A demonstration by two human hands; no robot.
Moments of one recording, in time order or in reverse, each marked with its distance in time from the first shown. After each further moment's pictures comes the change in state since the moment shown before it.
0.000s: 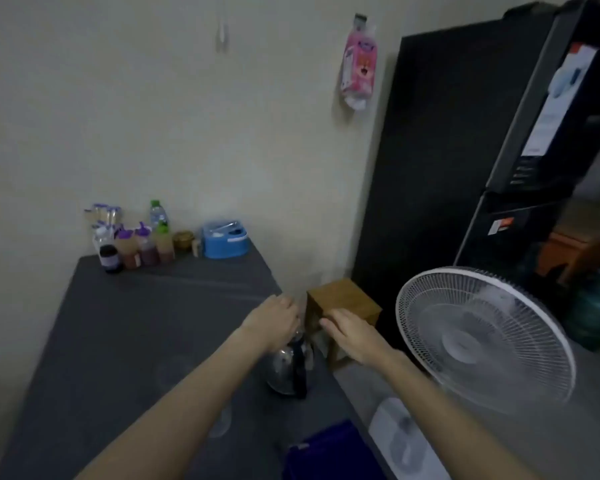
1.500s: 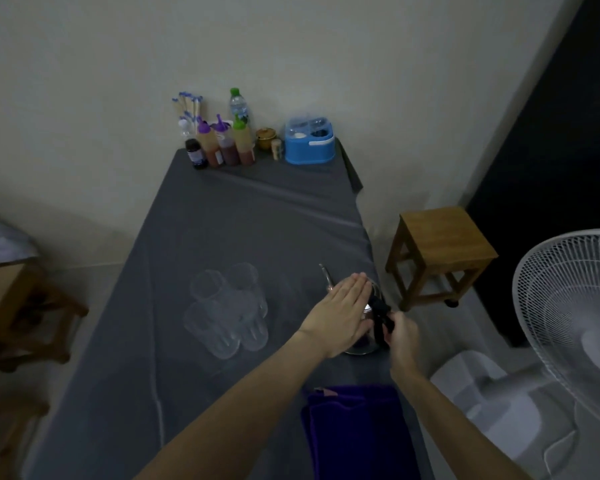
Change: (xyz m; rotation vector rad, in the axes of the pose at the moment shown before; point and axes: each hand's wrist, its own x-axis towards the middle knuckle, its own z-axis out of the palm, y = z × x) left_hand 0.032 0.082 0.131 -0.268 -0.226 -0.267; right_hand 0.035 0.082 0.123 1.223 0.171 0.687
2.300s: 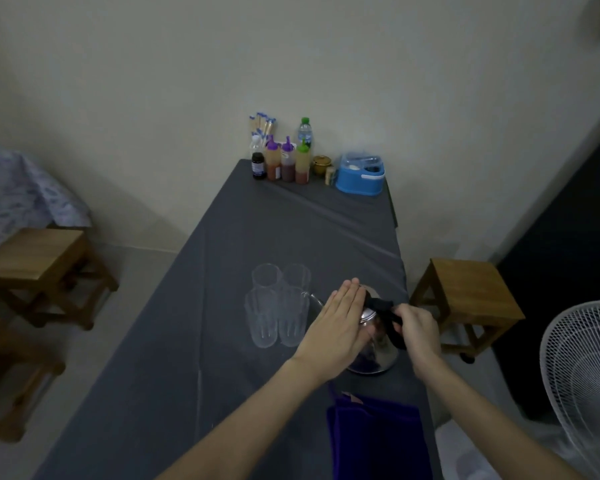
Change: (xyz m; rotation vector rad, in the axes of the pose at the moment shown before) left_hand -0.108 -0.007 -0.040 -0.349 0.330 -0.278; right_hand -0.073 -0.055 0.042 -0.481 -0.238 -0.358
